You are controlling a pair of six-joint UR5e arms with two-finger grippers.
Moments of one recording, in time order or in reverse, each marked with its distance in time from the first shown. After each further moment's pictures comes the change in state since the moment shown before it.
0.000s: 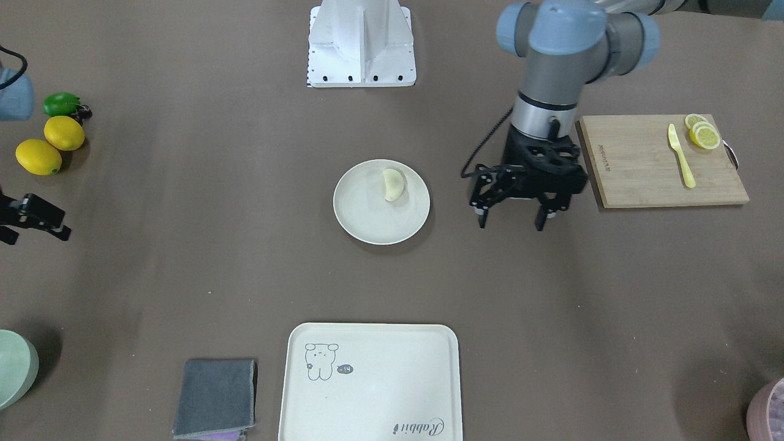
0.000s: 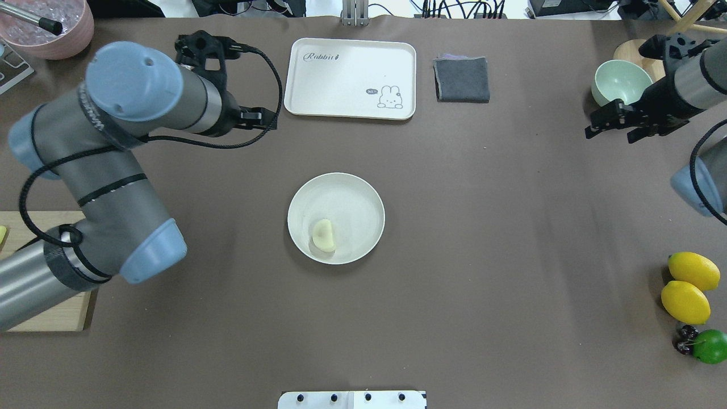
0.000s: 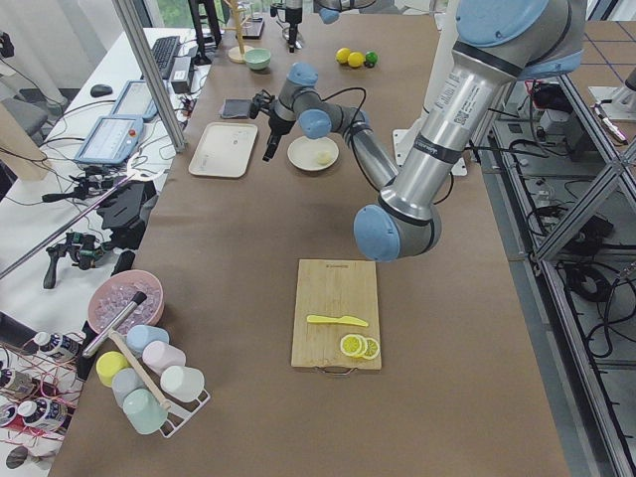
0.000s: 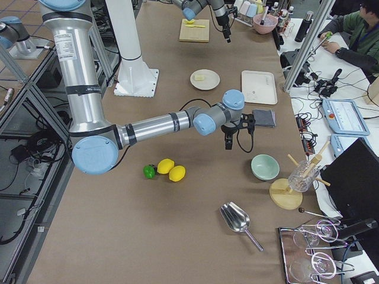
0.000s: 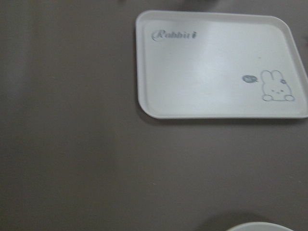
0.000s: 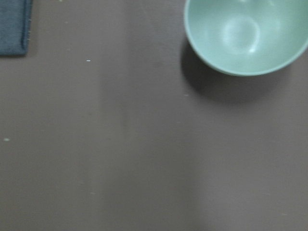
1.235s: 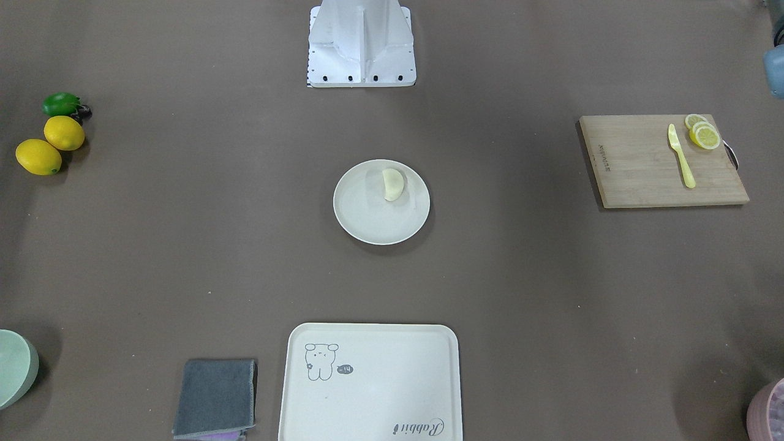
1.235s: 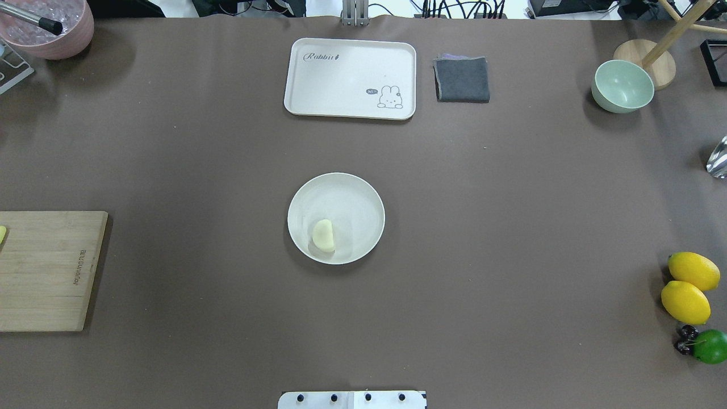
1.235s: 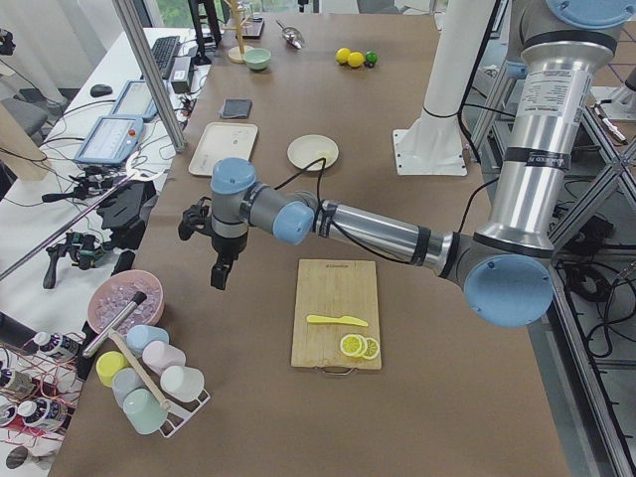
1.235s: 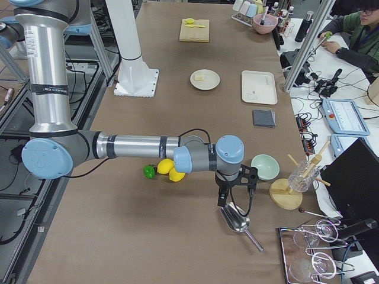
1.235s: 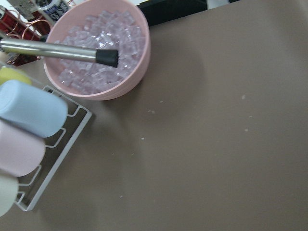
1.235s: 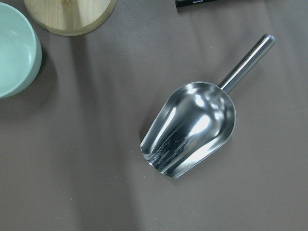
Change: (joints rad) left arm -0.604 0.346 0.187 -0.005 -0.504 0.761; right arm 0.349 -0.066 -0.108 -0.196 -0.004 -0.321
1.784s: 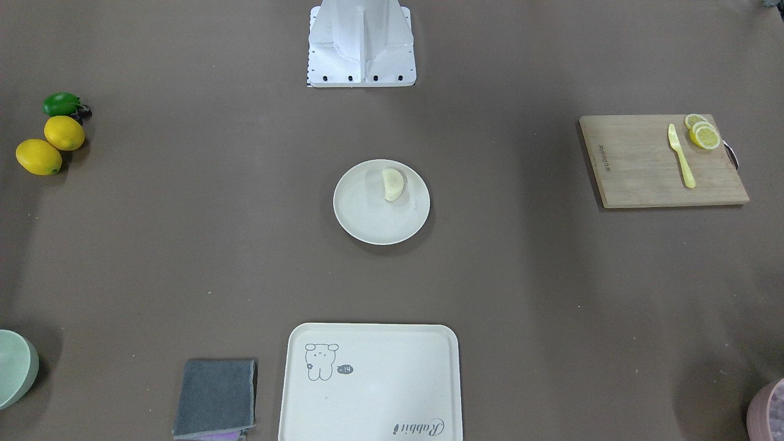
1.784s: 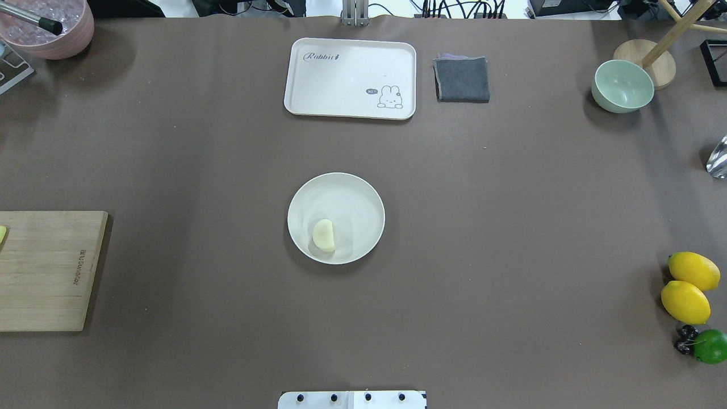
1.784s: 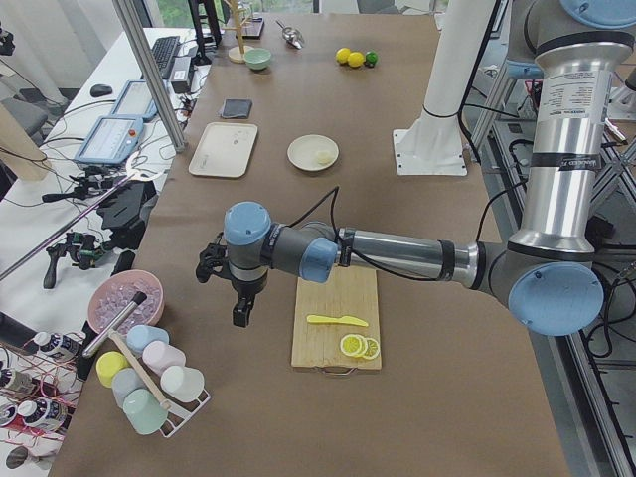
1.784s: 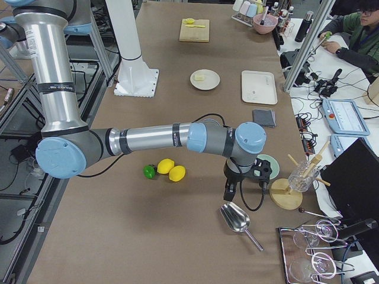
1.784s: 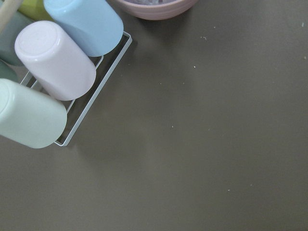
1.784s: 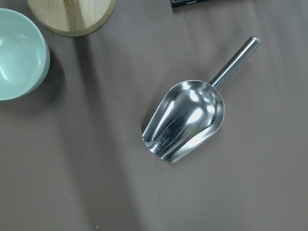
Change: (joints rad) left arm -0.058 0.103 0.006 -0.011 -0.084 0.091; right arm 0.072 0.097 0.031 -0.345 0.003 -0.218
